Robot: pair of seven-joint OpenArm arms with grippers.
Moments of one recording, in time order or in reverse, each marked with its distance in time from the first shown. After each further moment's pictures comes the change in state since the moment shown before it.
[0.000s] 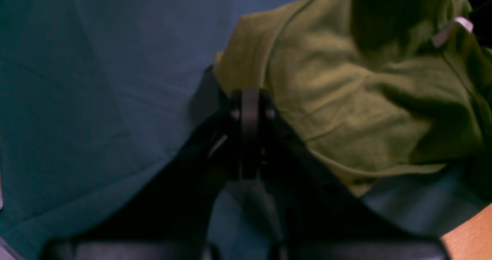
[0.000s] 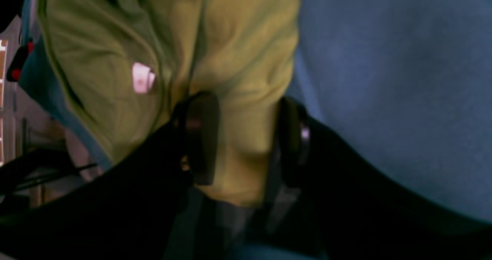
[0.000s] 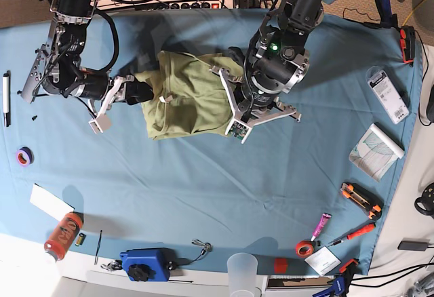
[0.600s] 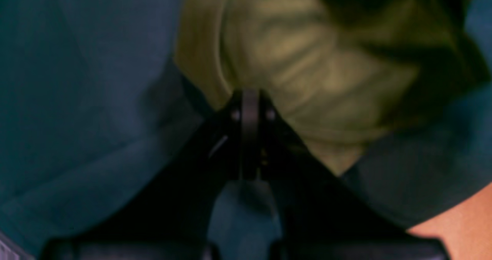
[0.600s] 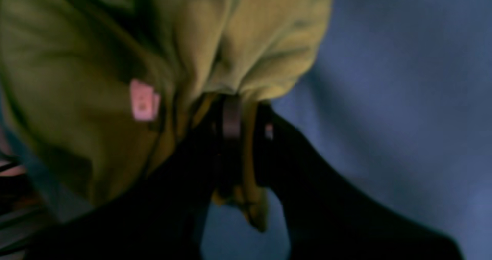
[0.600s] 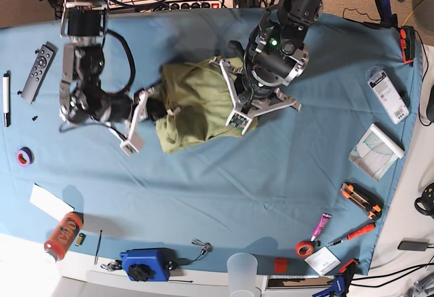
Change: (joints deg) left arm 2.1 0.0 0.0 0.0 0.0 0.0 3.2; right arm 9.7 -1.0 -15.0 -0.1 -18.6 0.2 6.1
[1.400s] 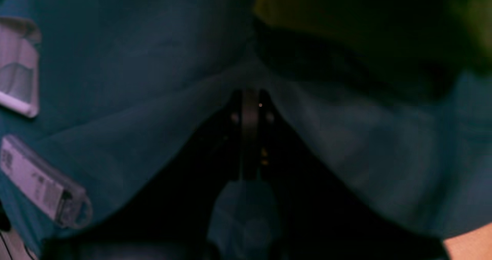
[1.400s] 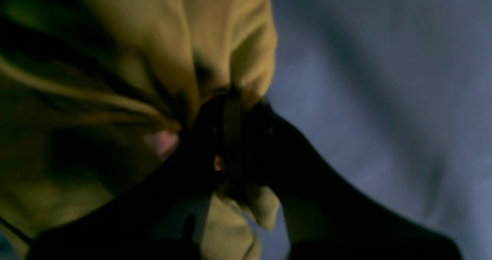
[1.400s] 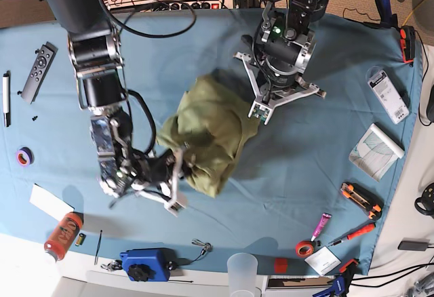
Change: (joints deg) left arm 3.9 -3.3 0.0 2.1 11.3 4.5 2.4; right arm 24.3 -6.1 -19.7 -19.3 -19.4 -0.1 12.4
